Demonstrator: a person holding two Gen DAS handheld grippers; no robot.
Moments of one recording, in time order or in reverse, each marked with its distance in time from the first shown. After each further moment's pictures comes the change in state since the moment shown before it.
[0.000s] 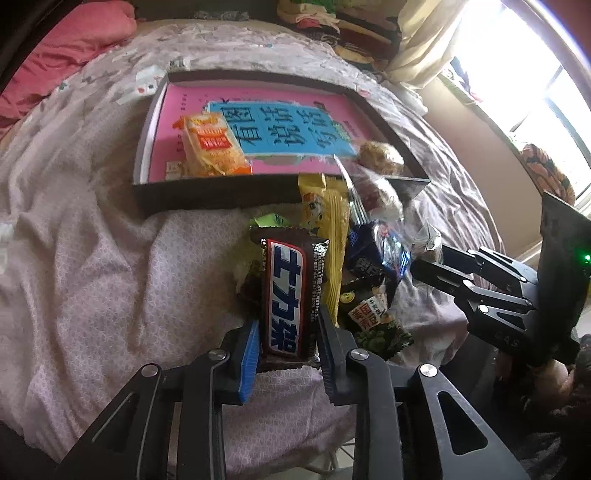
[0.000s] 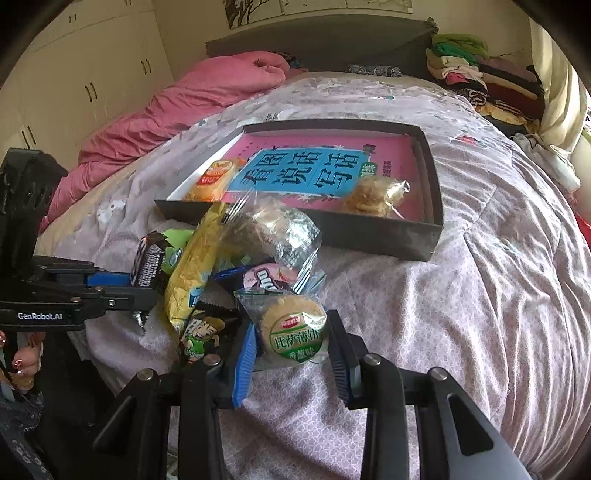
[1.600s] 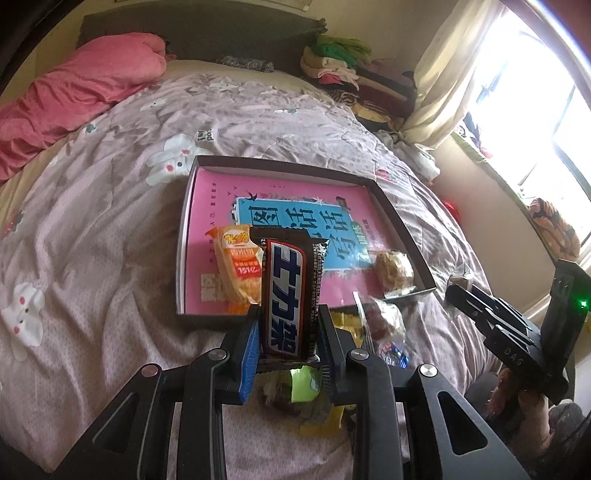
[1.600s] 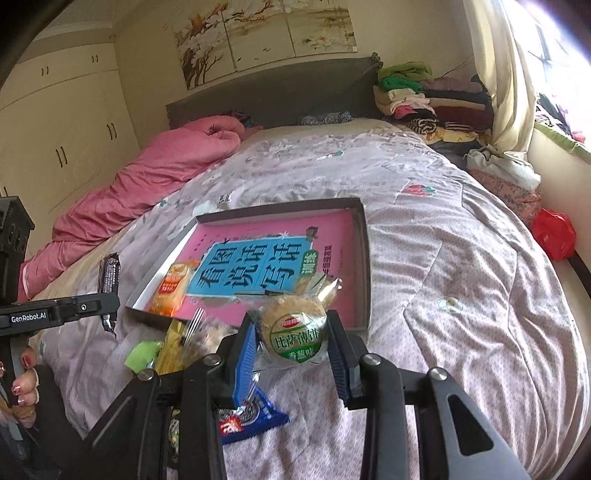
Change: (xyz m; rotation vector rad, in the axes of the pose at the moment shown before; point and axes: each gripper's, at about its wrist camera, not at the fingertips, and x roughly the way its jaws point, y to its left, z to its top) left arm -0.034 0.016 0.062 -0.074 -0.209 0.033; right arm -0.034 -0.035 0.049 0.138 -0.231 -0.107
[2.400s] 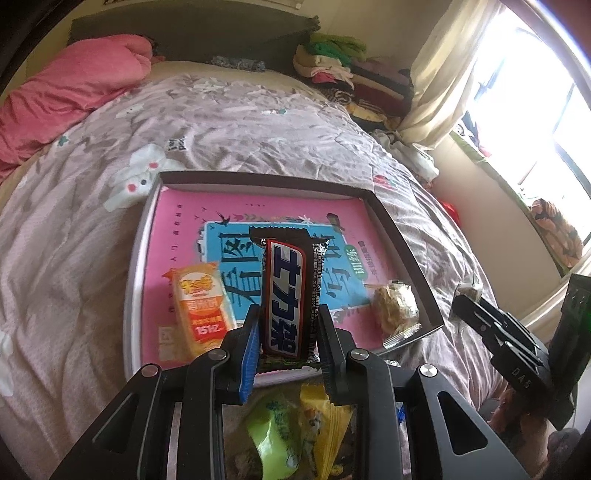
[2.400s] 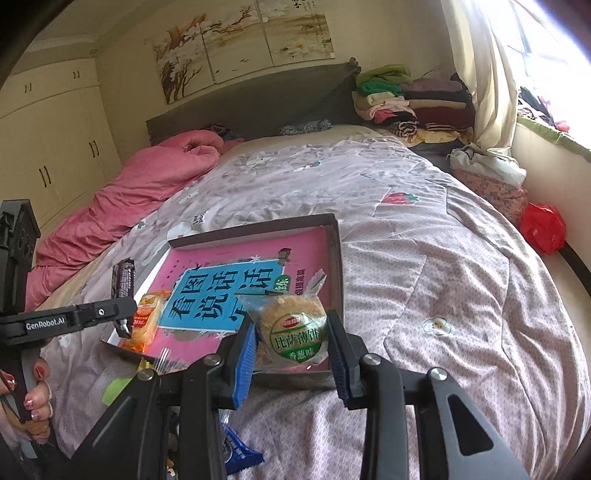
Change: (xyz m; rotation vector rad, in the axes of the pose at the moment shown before) left arm 0.053 -0.019 0.035 0.016 0.002 -0.013; right arm 0.021 -0.022 0.021 0.059 -0.040 -0.056
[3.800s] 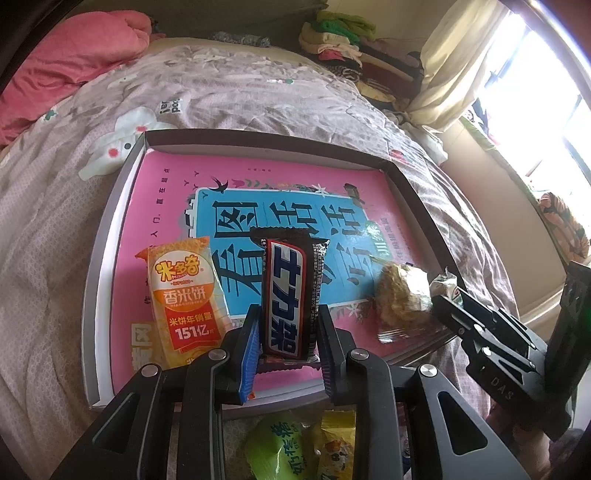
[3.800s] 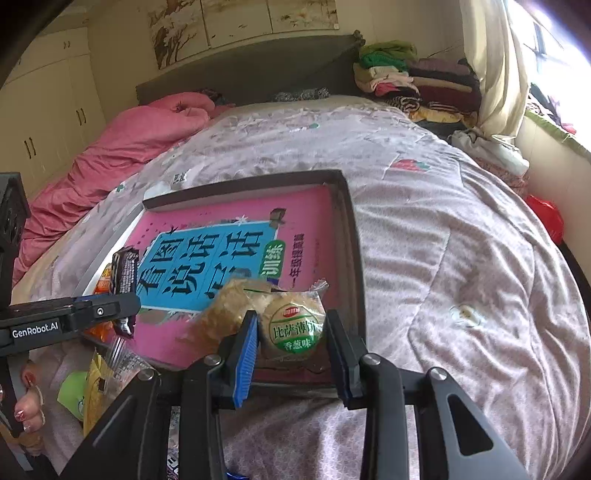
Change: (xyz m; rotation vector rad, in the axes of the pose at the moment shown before) left arm 0.048 0.009 -0.004 -0.023 0.085 0.006; right arm 0.066 0.009 -0.012 -0.047 0.134 -0.047
